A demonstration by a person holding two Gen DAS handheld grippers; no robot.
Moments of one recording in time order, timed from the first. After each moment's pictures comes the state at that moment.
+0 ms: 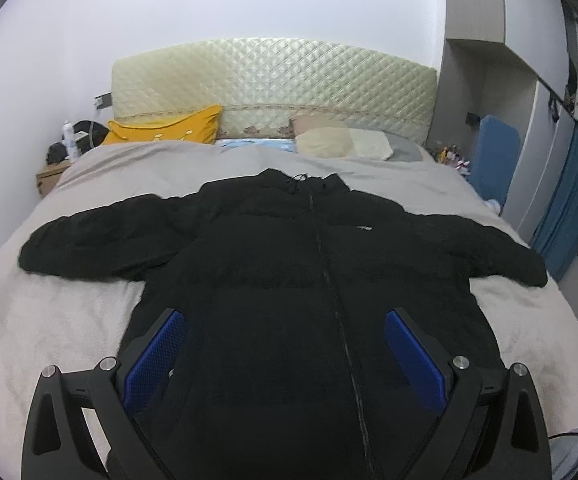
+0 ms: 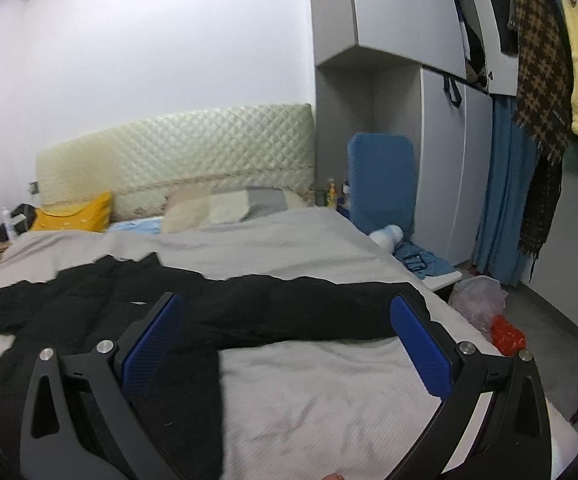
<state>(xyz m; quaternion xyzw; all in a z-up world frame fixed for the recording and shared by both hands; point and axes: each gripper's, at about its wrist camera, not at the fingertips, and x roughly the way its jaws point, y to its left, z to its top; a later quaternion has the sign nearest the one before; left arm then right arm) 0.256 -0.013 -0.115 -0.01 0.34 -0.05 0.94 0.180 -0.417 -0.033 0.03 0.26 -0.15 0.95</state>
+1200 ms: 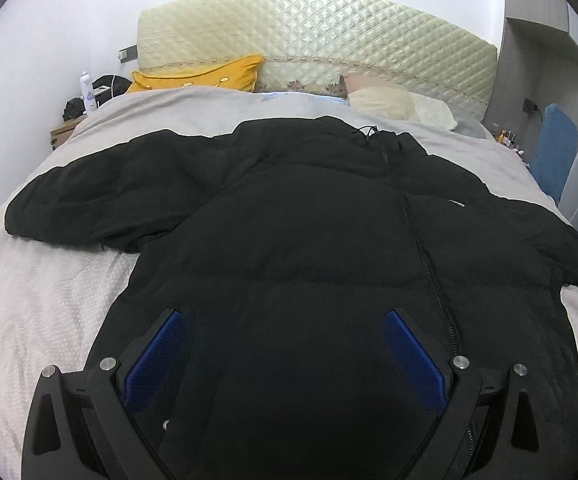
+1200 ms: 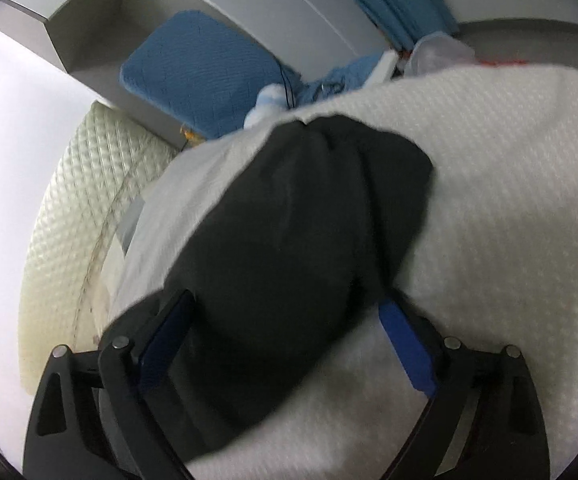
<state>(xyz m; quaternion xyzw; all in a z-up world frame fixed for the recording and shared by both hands) 0.362 0.032 -0.226 -0.03 0.40 0.02 0.92 0.297 -0.689 -0.297 0.45 0.26 -0.27 0.81</state>
